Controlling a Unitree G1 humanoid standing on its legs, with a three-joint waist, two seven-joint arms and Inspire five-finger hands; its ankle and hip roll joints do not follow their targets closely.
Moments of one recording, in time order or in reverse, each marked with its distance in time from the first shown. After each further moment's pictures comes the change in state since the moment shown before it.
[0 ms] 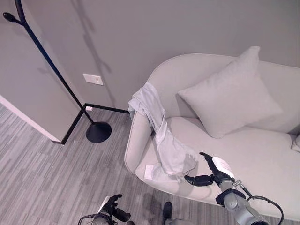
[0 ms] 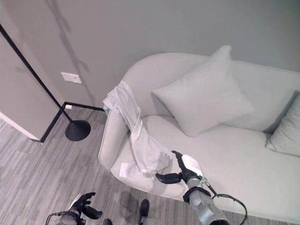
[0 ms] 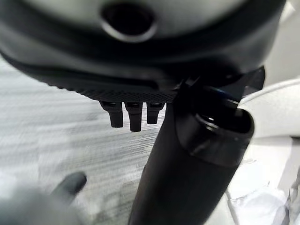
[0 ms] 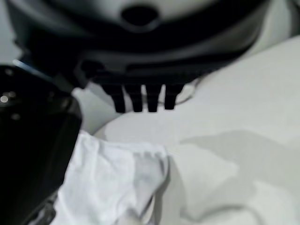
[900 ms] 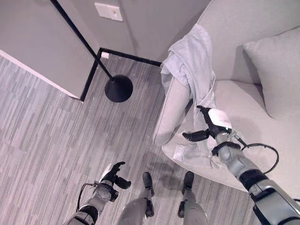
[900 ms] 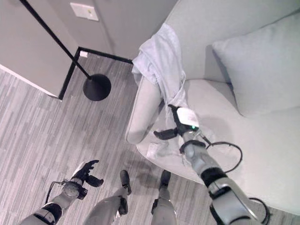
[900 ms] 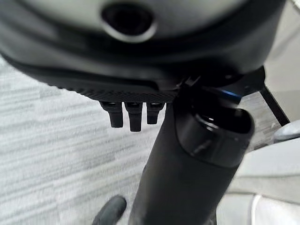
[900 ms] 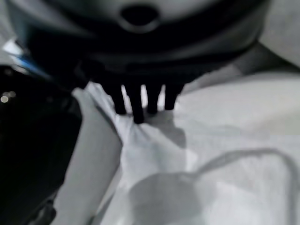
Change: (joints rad) left arm -0.219 0.104 -0.165 -0.066 0.020 -0.041 0.045; right arm -0.607 -0.037 0.165 0.275 -0.036 0.039 -0.115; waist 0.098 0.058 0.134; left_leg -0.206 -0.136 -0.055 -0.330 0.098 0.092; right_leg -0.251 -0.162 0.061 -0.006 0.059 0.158
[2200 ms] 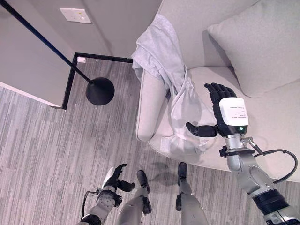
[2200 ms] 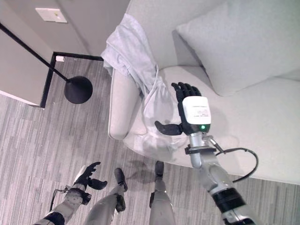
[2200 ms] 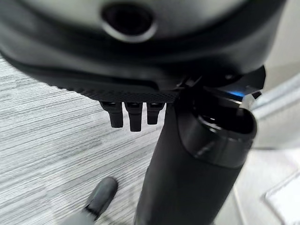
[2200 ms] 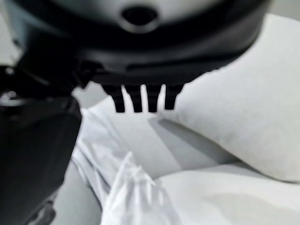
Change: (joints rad) left arm 0.112 -0.050 0.048 -0.055 0.064 -0.016 0.071; right arm 0.305 -0.014 -0.204 -0.513 -0.240 0.072 -0.137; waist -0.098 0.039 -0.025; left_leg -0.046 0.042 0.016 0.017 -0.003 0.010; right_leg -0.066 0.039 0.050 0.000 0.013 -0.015
